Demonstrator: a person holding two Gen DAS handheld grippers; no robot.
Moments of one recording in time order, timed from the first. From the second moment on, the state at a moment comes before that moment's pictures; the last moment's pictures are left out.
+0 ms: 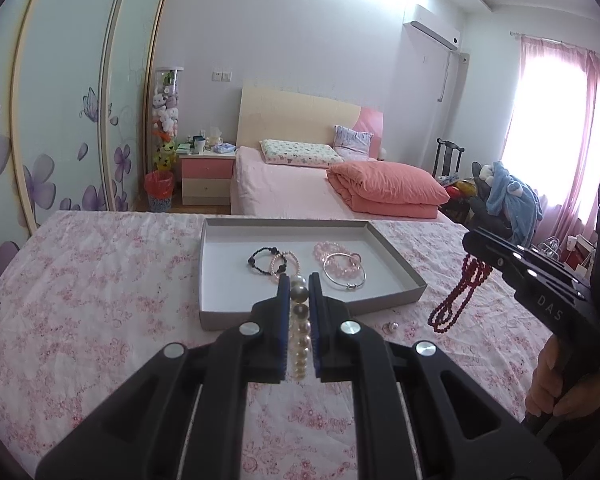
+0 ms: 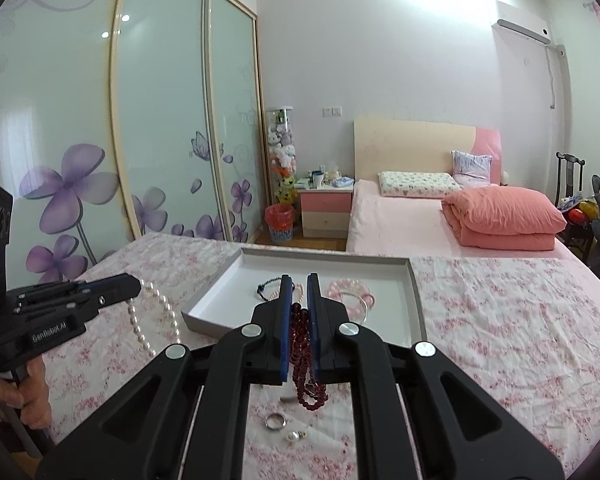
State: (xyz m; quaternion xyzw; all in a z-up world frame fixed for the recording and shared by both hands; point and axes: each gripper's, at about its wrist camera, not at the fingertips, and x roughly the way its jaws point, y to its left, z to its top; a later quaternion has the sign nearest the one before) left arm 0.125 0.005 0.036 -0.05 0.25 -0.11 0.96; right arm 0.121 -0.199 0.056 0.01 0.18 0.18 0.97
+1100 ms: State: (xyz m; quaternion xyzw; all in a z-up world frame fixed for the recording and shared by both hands) left arm 0.257 -0.011 0.027 -0.04 0.26 -0.08 0.96; right arm 0.258 -0.176 0.036 0.04 0.20 0.17 0.97
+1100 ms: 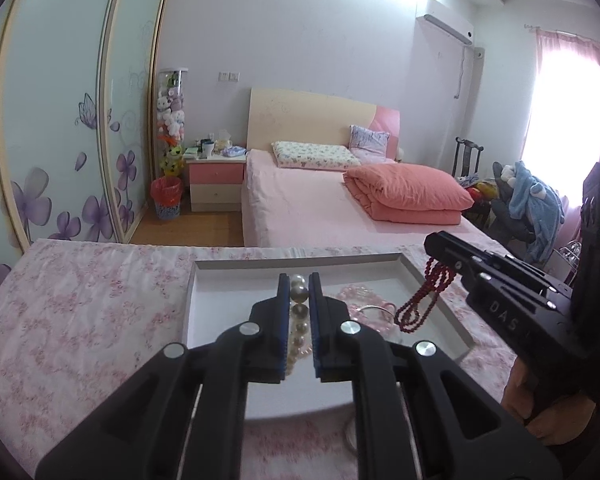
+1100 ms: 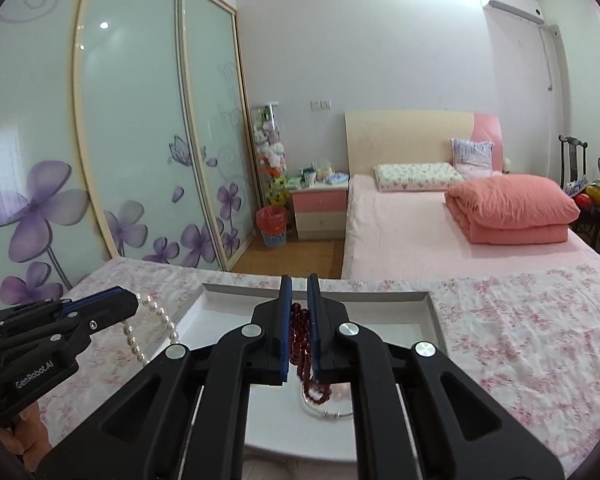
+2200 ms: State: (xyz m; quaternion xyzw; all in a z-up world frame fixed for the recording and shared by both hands) left arm 0.232 0.000 -0.020 -0.06 0.33 -0.08 0.94; right arm 0.226 -0.209 -0.008 0.03 0.29 0.14 0.95
